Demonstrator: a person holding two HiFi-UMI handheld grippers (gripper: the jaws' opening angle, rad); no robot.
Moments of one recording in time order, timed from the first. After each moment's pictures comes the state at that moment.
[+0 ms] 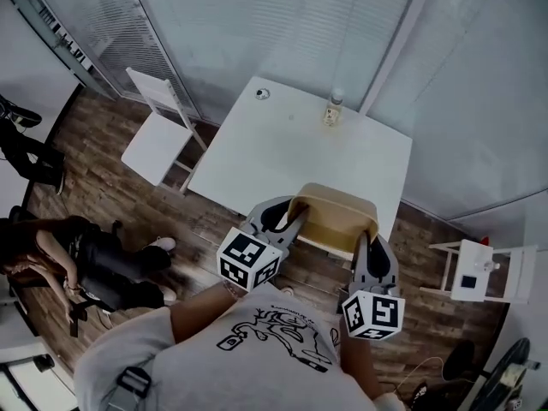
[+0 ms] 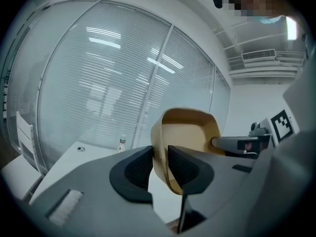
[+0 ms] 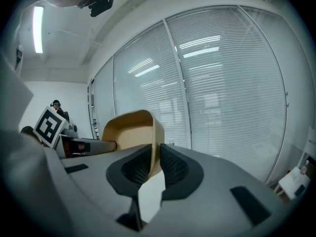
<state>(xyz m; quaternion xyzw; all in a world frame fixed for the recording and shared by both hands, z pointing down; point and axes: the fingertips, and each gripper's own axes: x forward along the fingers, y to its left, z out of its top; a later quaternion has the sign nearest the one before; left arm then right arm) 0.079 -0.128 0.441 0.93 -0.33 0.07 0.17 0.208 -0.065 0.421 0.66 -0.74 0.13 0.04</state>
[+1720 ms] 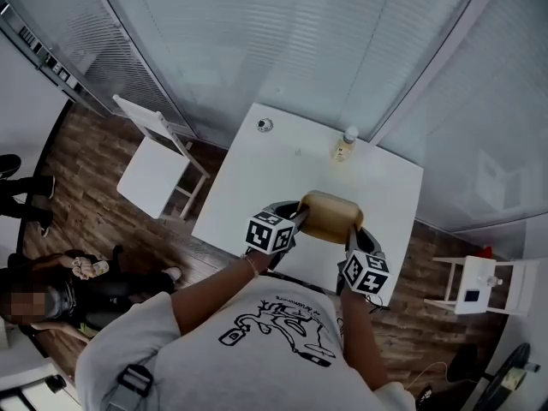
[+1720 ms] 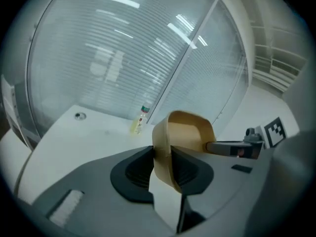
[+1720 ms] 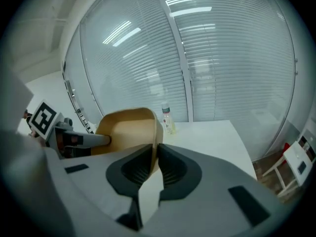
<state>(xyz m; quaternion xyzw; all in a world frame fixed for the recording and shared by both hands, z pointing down) 0.065 -0.321 0.608 0.88 -0.28 0.18 0.32 0.197 -0.258 0.597 0.66 -0.67 0.31 0.13</state>
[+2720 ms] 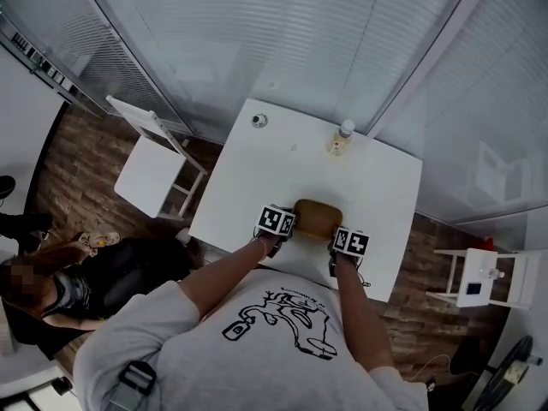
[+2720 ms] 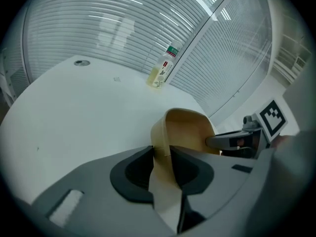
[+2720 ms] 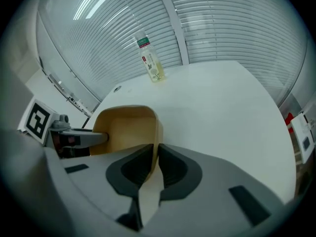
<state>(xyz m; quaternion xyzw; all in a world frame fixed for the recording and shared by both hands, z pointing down) 0.068 -0.319 0.800 0.82 -0.26 0.32 0.40 0.198 -0.262 0.795 0.58 -0.62 0.49 0.22</state>
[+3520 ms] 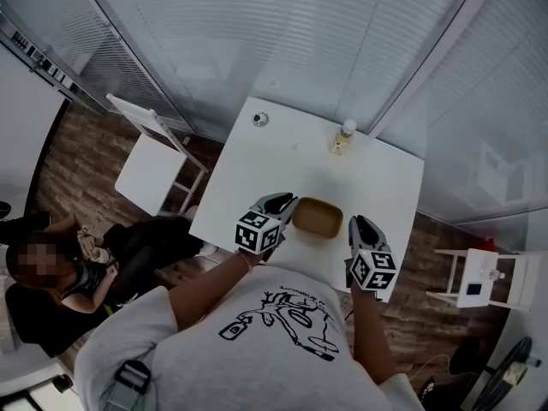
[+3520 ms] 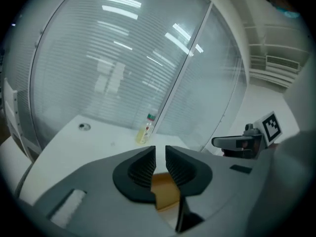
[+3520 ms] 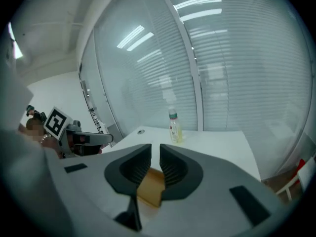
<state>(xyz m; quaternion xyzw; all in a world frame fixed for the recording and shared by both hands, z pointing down) 0.047 -0.343 0.620 0.90 -0.31 0.14 0.27 0.205 -0.276 0.596 0.61 -0.74 0.25 0.12</state>
